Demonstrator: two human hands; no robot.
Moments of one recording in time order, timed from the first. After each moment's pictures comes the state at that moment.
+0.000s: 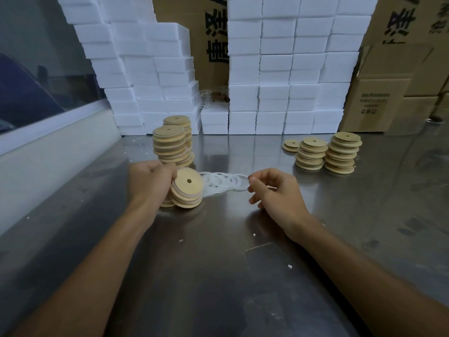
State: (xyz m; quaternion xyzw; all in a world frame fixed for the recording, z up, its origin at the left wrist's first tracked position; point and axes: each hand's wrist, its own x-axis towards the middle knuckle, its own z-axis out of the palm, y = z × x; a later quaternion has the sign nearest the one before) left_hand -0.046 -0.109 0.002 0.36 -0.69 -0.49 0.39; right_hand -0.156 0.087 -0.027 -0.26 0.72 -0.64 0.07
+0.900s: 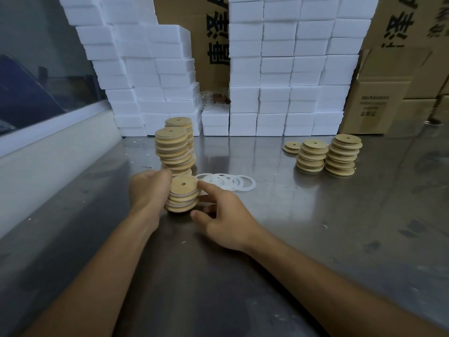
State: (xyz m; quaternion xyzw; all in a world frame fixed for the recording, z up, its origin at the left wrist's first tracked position) left_hand -0.055 -0.123 -0.014 0.43 -0.64 -0.51 0.38; right_hand -0.106 0.028 -0.037 -0.46 0.73 -0.49 0.13
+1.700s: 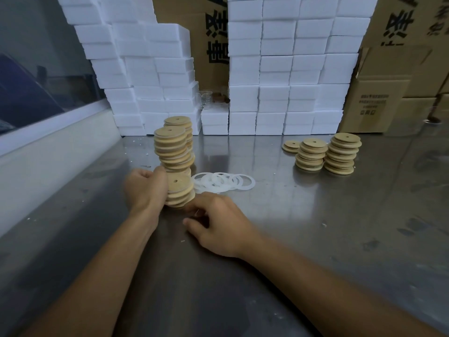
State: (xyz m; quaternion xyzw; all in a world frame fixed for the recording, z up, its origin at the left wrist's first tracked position) left_hand -0.051 -0.123 -0.016 0.46 -0.64 -0.46 0.41; right_hand -0.102 0.029 -0.042 -0.55 0.74 -0.38 -0.02
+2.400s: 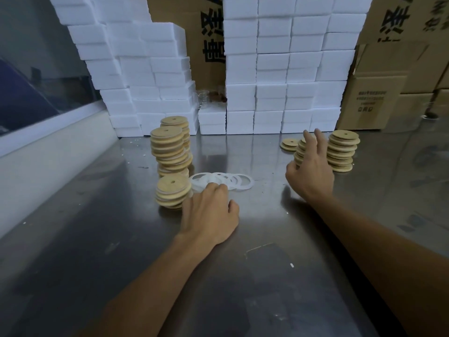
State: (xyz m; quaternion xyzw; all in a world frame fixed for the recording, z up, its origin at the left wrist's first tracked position) left_hand -0.071 -0.039 -0.038 0.19 -0.95 -0.04 0.23; right_hand -0.255 0.105 -0.040 -0.21 0.88 -0.36 -0.25
